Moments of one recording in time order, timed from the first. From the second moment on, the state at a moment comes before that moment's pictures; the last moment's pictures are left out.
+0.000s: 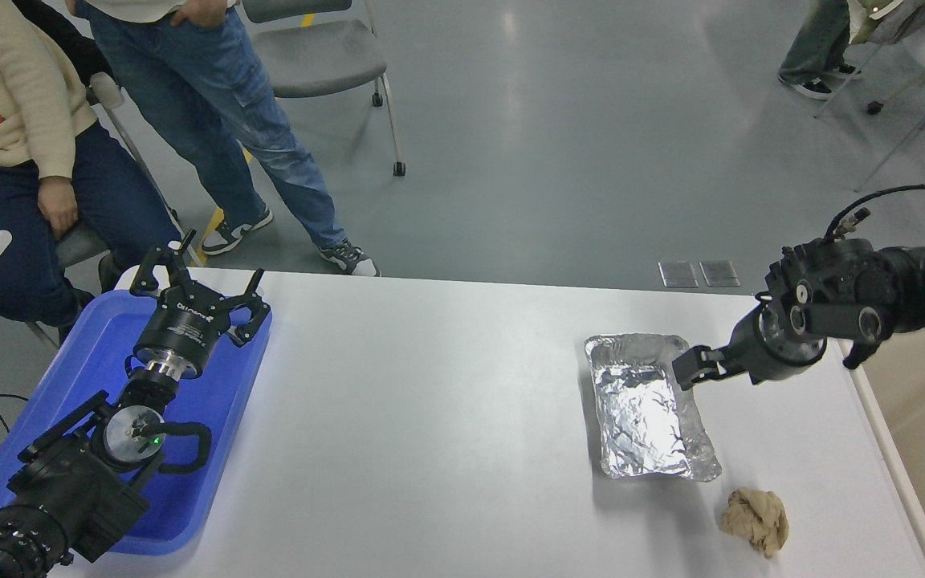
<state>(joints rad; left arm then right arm) -0.59 0.22 -0.90 -0.44 -0.08 -0.64 -0.32 1.44 -0.27 -1.12 0.93 -0.45 0.36 0.08</state>
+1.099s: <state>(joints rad) -0.59 0.22 -0.90 -0.44 -0.08 -0.64 -0.32 1.17 -0.26 -1.01 0.78 -0.44 0.23 0.08</state>
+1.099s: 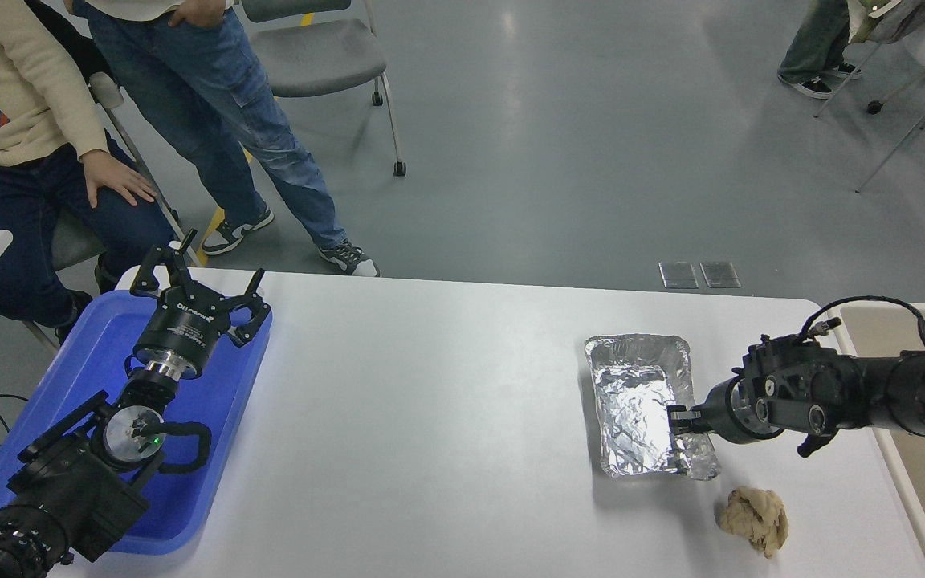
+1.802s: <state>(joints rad) -0.59 0.22 -0.90 -0.44 -0.08 -0.64 -0.32 1.37 -0.36 -1.08 1.02 -0.41 0.30 0.08</state>
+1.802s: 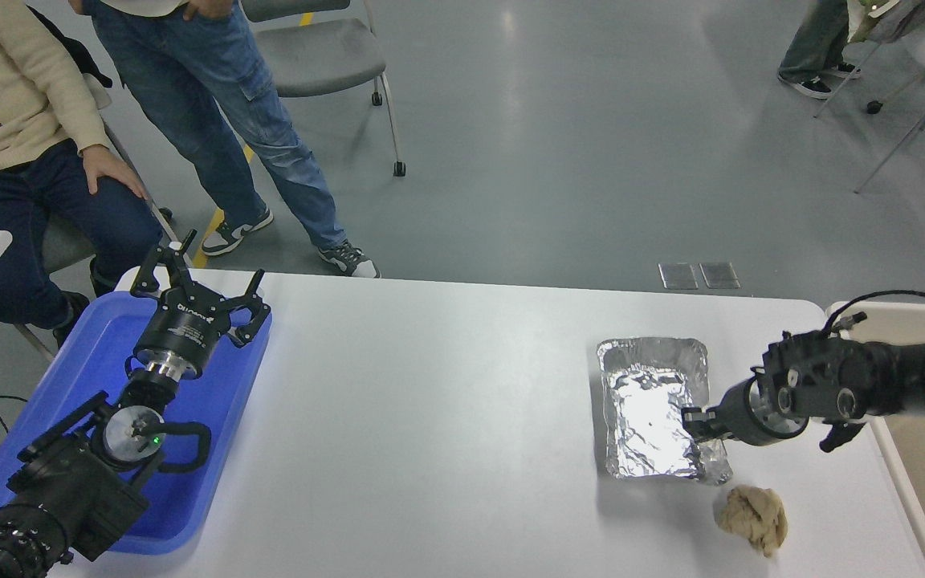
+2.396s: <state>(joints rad) -0.59 0.22 -0.90 -0.44 -0.08 -0.64 -0.32 1.85 -0.55 -1.15 1.24 -0.40 0.70 0.08</state>
